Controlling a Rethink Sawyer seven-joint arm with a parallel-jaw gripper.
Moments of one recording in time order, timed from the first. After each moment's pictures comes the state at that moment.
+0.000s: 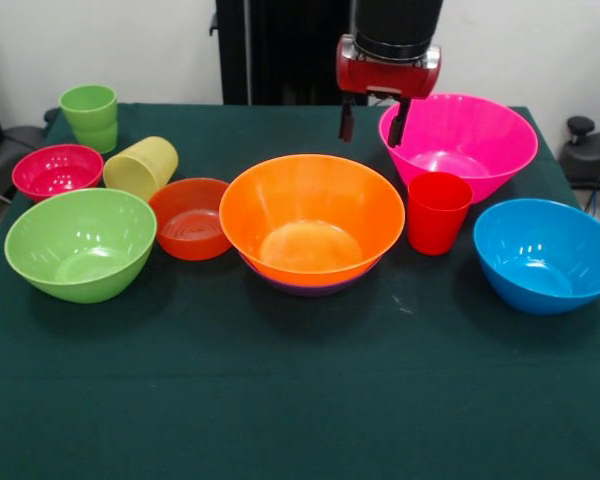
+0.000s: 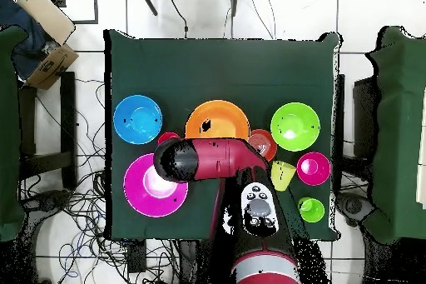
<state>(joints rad) -0.18 -0.71 0.06 1.79 -0.19 0.53 1.91</state>
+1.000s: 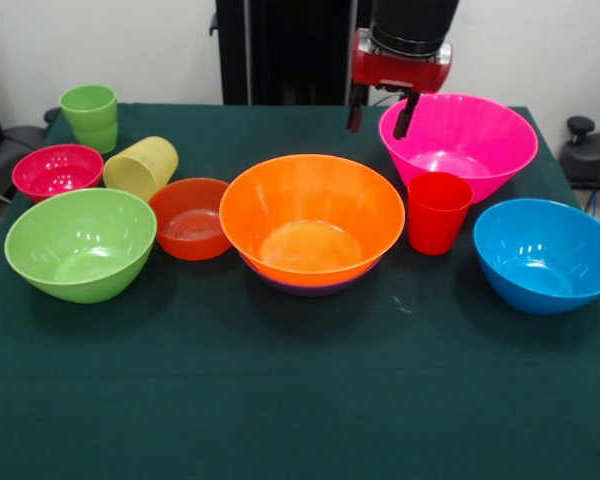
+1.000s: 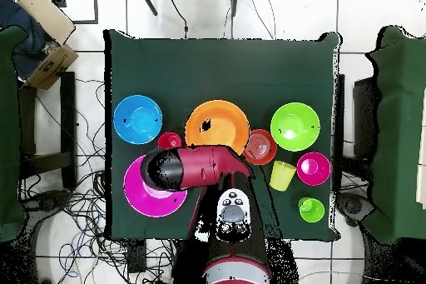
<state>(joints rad) -0.07 -0.69 -0.03 1.80 -0.19 0.52 1.91</state>
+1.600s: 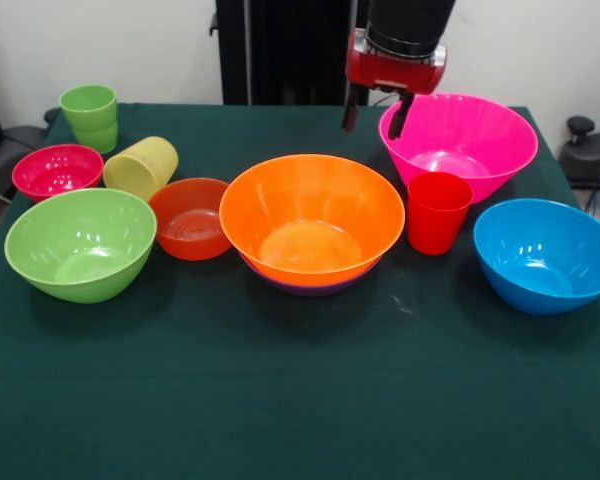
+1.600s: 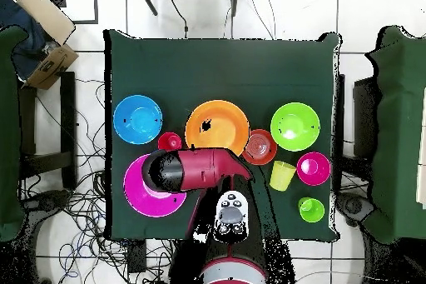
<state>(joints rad) -0.06 -0.68 -0.06 1.80 -0.18 0.50 1.91</state>
